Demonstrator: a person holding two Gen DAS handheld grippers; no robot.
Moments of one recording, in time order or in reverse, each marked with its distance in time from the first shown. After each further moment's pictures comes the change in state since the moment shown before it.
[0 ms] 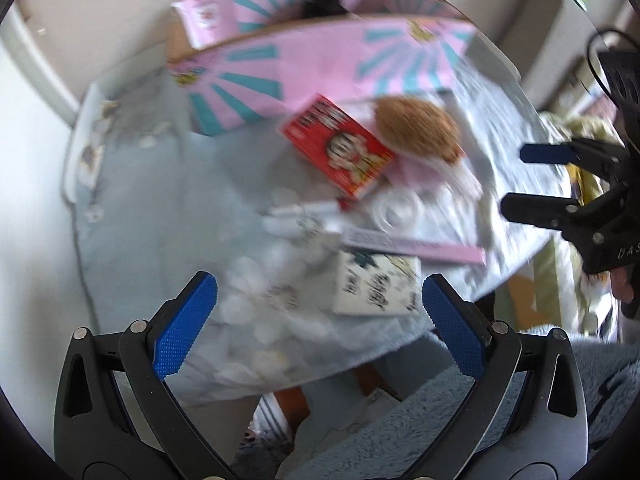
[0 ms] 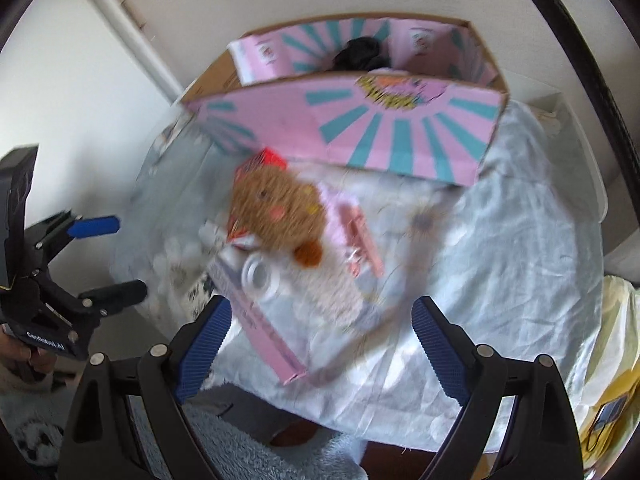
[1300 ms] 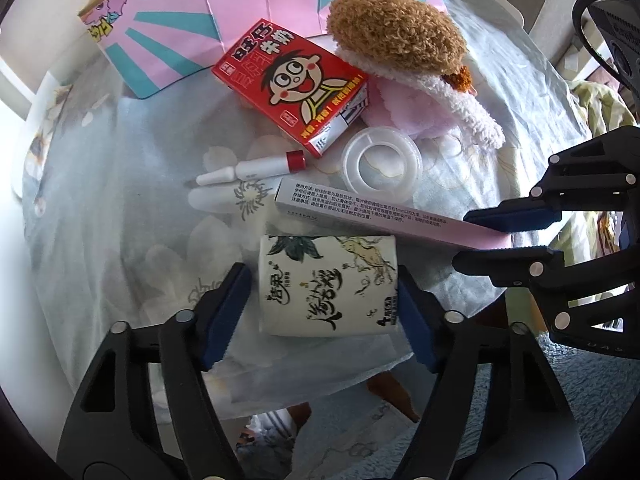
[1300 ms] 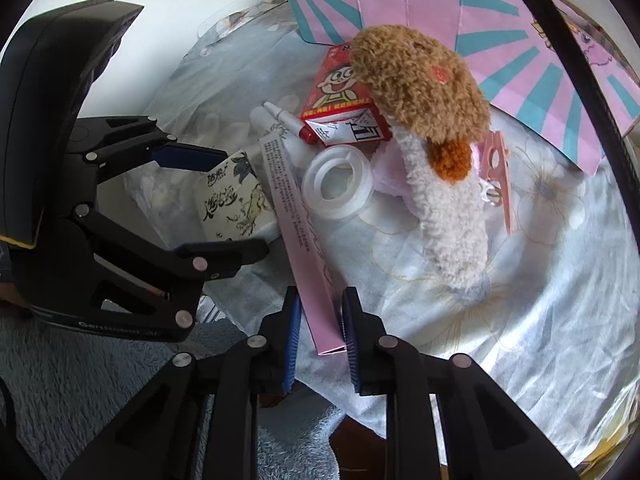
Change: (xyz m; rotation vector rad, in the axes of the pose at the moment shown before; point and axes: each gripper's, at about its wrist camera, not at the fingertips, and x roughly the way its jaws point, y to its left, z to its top) left arm 0.071 -0.026 -0.016 0.071 0.069 0.008; right arm 0.061 0.038 -0.031 -0.234 0.111 0.099
